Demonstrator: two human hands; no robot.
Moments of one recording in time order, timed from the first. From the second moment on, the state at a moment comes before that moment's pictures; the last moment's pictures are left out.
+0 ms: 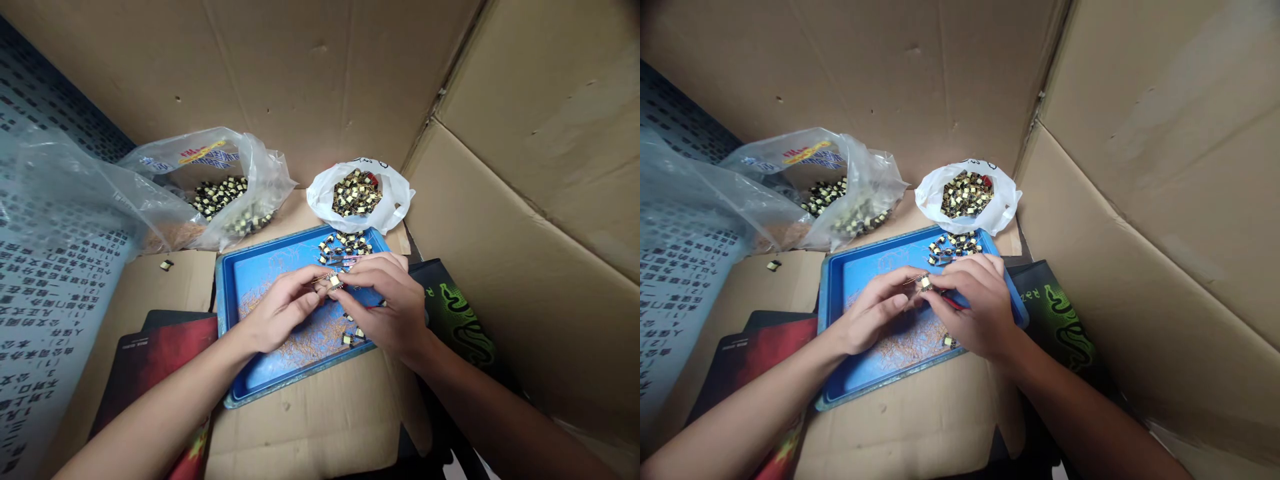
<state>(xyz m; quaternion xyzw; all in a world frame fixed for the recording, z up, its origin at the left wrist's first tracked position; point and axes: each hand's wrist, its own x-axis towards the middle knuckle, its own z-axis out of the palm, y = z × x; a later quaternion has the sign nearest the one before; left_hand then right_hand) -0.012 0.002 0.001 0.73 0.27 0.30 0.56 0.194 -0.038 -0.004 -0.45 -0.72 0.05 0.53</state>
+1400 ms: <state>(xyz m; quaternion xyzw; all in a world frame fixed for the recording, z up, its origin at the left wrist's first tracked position) -0.008 0.000 0.008 0.68 0.29 0.27 0.62 0.202 -0.034 -0.001 -0.41 -0.67 0.33 0.52</state>
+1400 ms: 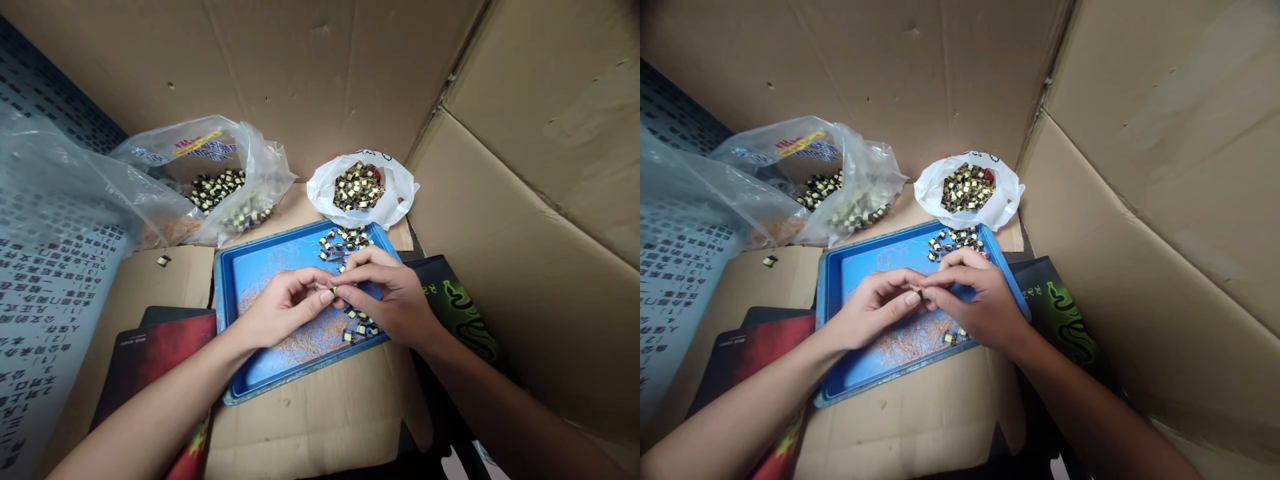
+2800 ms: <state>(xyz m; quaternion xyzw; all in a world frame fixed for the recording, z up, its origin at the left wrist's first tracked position) -0.012 0.005 0.011 0.61 0.26 0.16 0.73 0.227 -0.029 0.012 -0.30 -0.76 0.40 0.40</state>
